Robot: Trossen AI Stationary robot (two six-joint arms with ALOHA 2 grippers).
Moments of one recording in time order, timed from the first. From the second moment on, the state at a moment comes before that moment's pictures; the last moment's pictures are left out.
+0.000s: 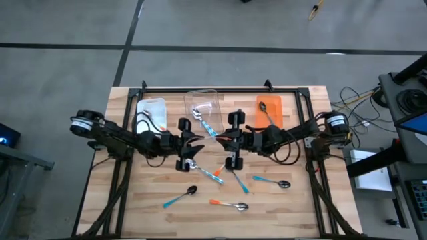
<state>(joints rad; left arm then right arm) -0.19 1.52 0.59 1.57 -0.11 0.13 0.11 1.76 1.01 1.57 -0.08 -0.33</state>
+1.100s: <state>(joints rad) -0.20 1.52 0.60 1.53 -0.25 0.17 0.11 1.75 1.00 1.37 0.03 -0.34</state>
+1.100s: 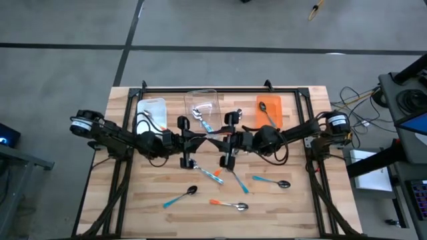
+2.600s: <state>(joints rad) -0.20 1.26 1.01 -0.30 -0.45 -0.03 0.07 1.57 1.32 -0.37 0.20 -0.08</state>
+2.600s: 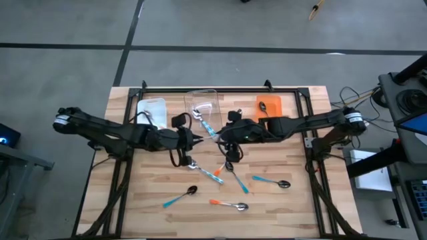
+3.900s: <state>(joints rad) -0.20 1.22 1.05 -0.32 -0.43 0.07 0.06 1.63 1.25 -0.23 0.16 -0.17</state>
